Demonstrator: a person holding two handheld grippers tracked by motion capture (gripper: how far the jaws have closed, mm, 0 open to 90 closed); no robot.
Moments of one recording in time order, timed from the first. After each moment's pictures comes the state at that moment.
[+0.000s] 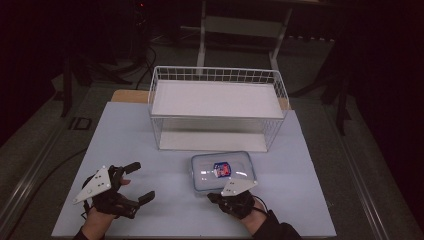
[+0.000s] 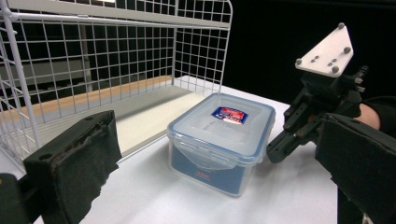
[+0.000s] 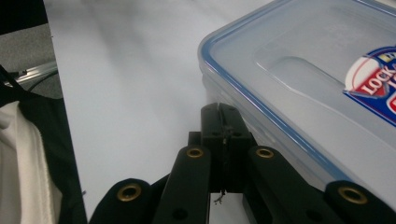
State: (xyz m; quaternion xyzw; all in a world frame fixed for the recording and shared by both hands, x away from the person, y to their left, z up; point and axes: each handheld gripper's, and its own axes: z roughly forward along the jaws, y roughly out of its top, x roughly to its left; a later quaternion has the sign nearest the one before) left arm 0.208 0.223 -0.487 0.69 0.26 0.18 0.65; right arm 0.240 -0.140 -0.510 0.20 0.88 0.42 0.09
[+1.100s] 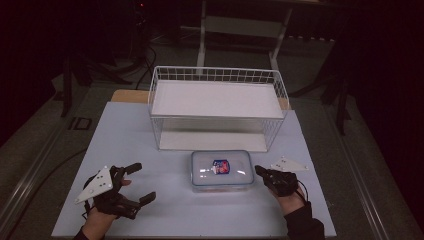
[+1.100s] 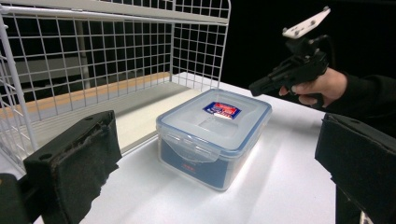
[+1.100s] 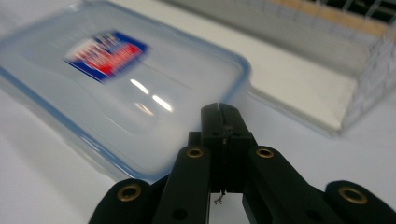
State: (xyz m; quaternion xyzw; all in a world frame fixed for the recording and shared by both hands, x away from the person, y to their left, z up) left arm 0.208 0.221 -0.488 0.70 0.26 0.17 0.64; right arm 0.282 -0.251 -0.489 0.37 0.80 0.41 0.21
